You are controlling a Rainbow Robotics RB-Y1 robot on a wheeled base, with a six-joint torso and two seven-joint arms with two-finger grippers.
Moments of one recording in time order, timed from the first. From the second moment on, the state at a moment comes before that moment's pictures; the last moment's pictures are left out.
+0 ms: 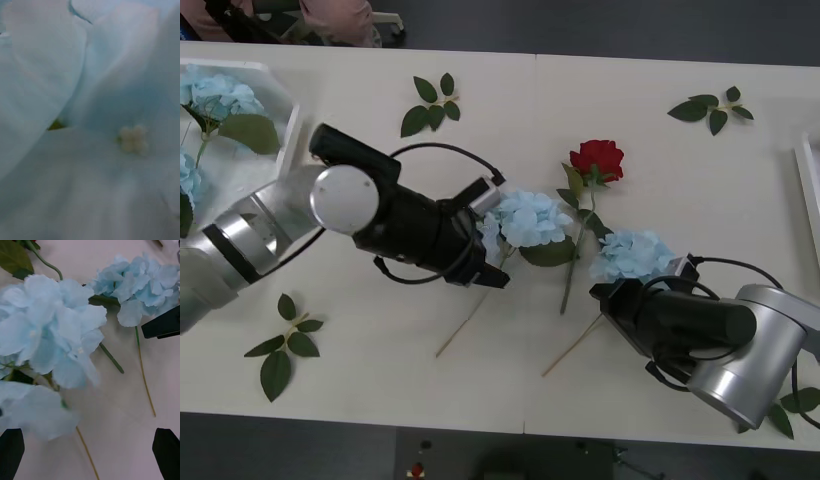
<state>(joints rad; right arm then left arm) -0.20 -0.85 0.73 -2.01 -0.34 0.91 -0.16 -0.71 0.67 -0.76 -1.48 1.44 0.94 -2.08</state>
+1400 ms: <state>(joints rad) -0.28 -0.95 0.60 -1.91 -0.60 0.74 0.12 -1.17 1.01 -0.90 -1.53 1.51 1.26 -1.93</state>
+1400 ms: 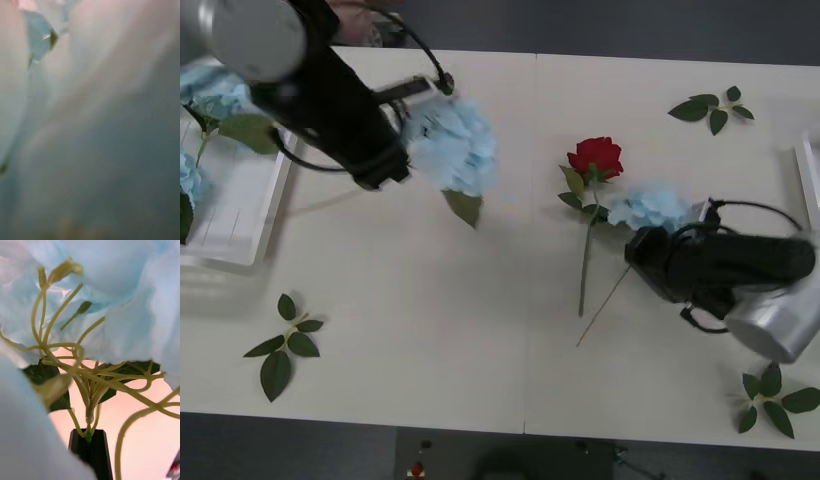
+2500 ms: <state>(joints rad) -0.48 -0.40 0.18 -1.79 -1.45 0.78 1.80 -1.15 1.32 -1.33 -1.33 1.07 0.78 -2.14</state>
